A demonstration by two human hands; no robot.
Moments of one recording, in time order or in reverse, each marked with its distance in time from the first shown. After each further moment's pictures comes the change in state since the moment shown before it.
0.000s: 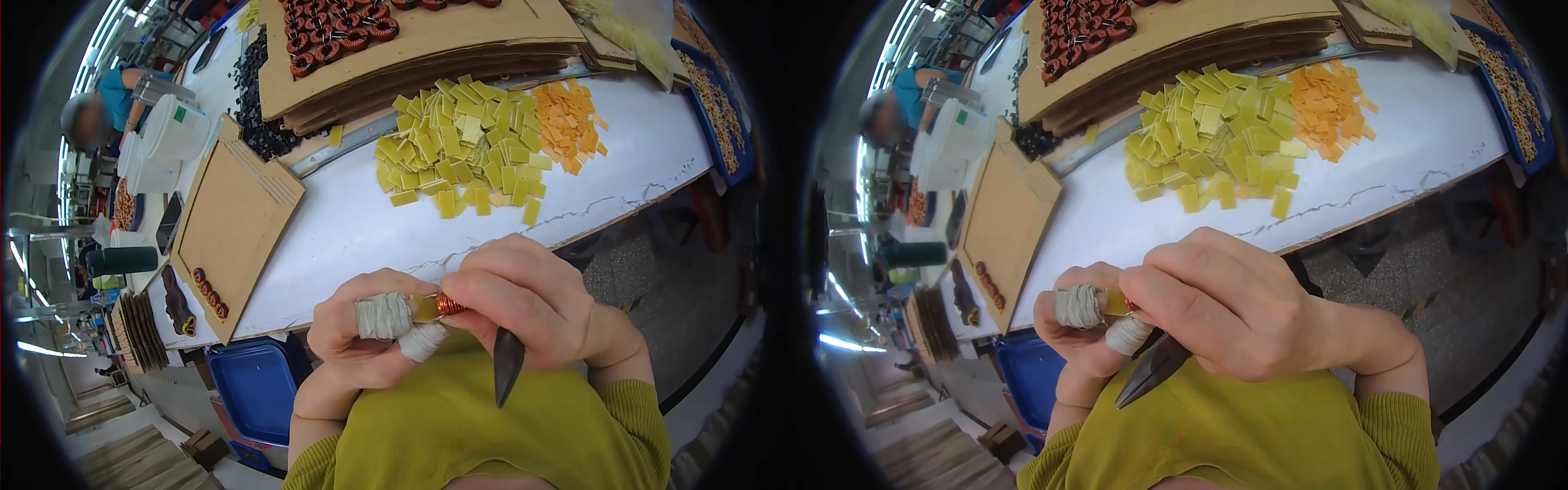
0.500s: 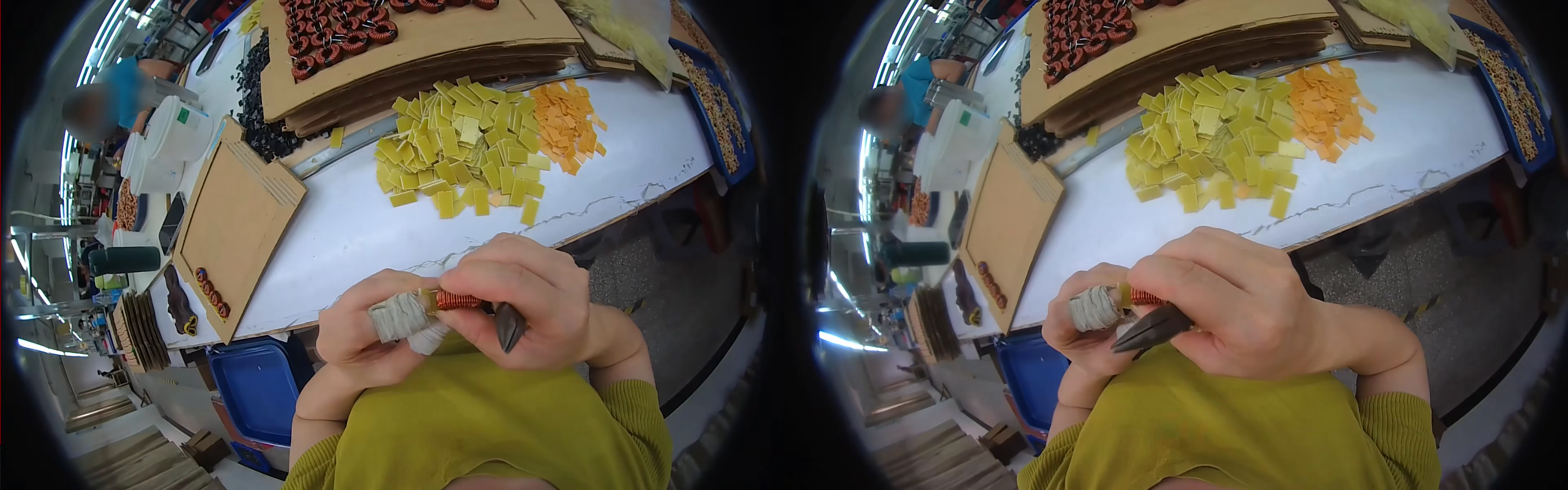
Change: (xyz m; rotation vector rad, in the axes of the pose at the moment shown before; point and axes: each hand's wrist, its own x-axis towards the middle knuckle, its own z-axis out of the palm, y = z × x) left_hand 0.004 0.003 0.004 0.194 -0.071 0.073; right_hand 0.003 -0.010 -0.005 0.136 -0.021 0.222
